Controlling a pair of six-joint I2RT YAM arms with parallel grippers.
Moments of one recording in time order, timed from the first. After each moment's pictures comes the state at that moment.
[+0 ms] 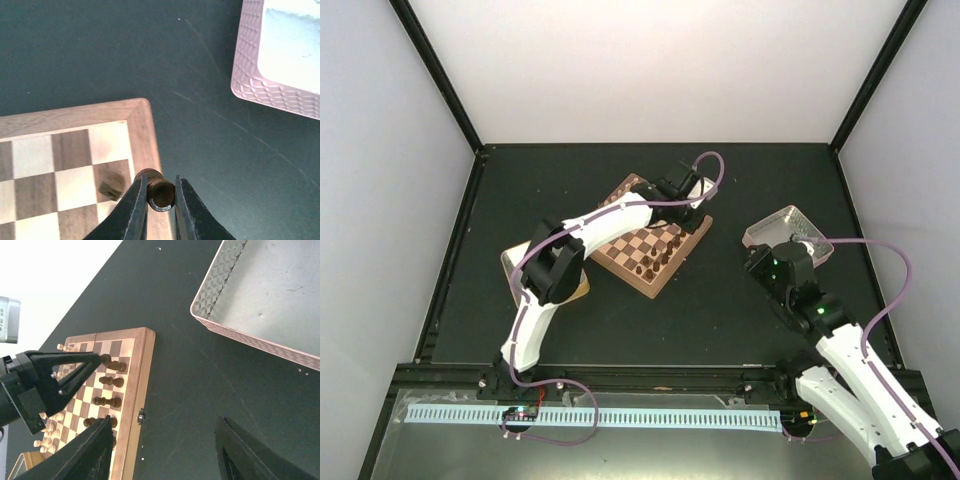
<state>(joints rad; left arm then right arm) -0.78 2.19 1.86 -0.55 0.12 -0.08 0.41 0.69 0.59 -0.52 0.20 1.00</state>
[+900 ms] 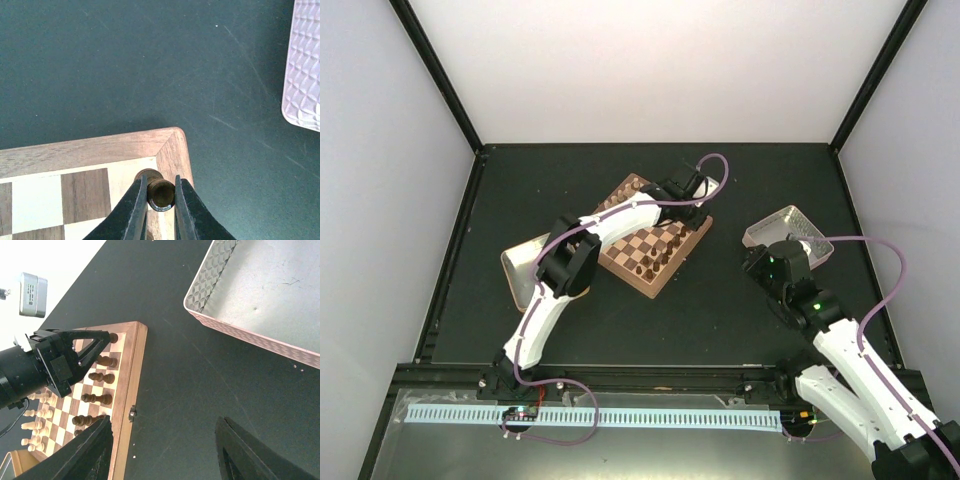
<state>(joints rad) -0.75 2.34 1.97 -0.50 0.08 -0.06 0.41 0.72 0.58 -0.52 0.20 0.99</state>
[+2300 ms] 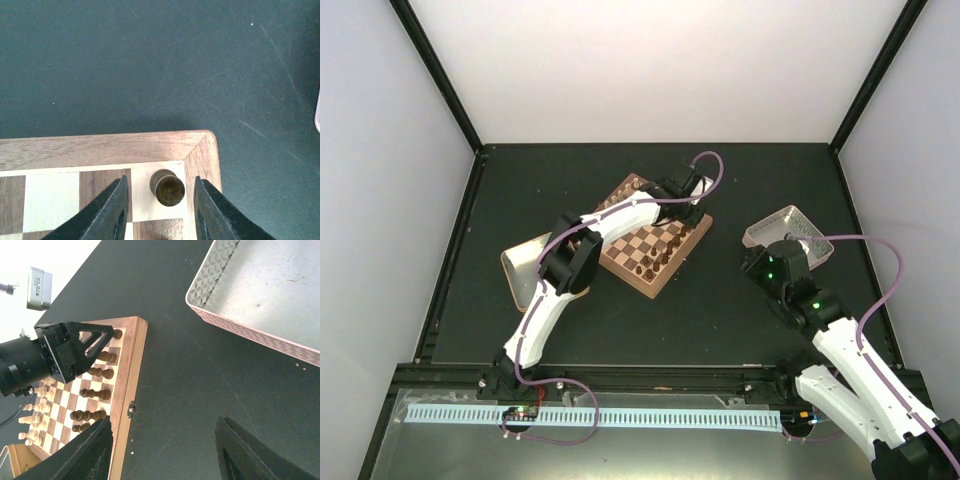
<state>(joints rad) -0.73 2.39 2.01 -0.51 0.05 -0.12 0.41 0.73 0.58 -0.52 0.18 0.97</state>
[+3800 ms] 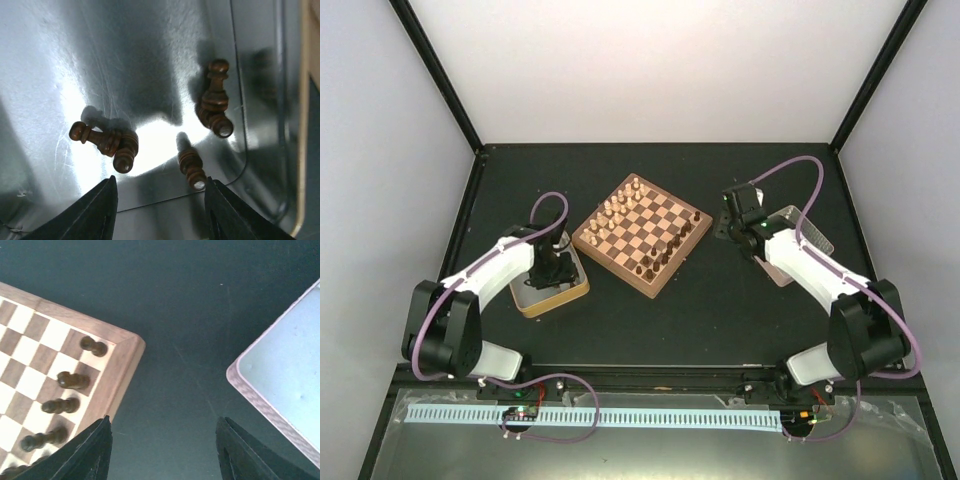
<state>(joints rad) -0.26 1.41 0.84 -0.82 0.01 -0.54 0.41 1.43 0.99 -0.47 0.22 0.61</state>
